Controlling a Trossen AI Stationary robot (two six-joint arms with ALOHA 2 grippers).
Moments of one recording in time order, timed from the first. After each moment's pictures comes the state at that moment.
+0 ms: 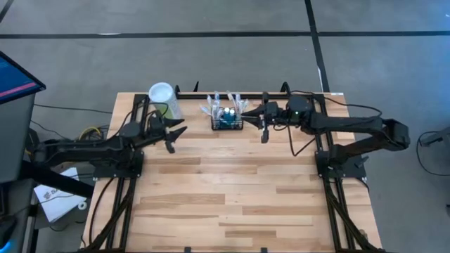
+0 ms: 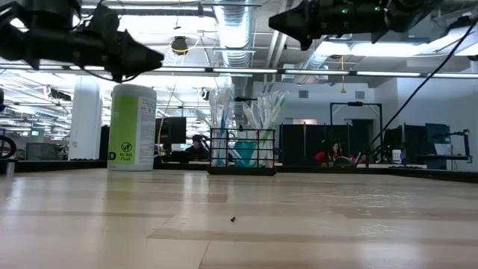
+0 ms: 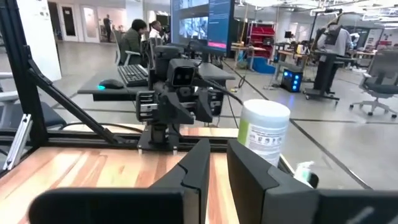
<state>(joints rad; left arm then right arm) 0.27 0.65 0.15 0.56 -0.17 -0.04 -0.30 1.23 0.76 0.47 -0.26 -0.07</state>
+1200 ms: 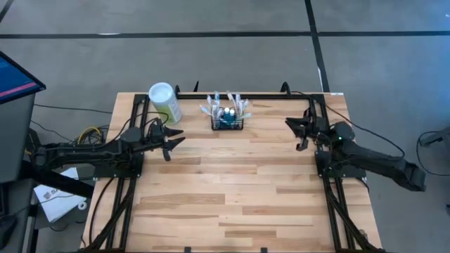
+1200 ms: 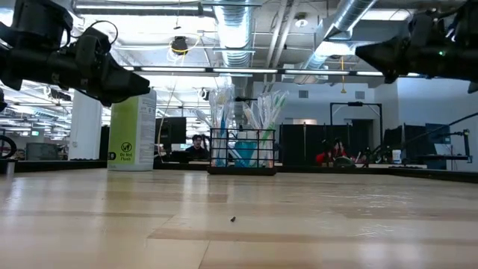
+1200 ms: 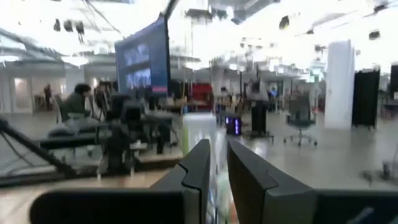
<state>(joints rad) 0.26 0.51 0.01 0.46 -0.08 -0.11 -0.53 0.37 0.01 0.64 -0.21 0.07</state>
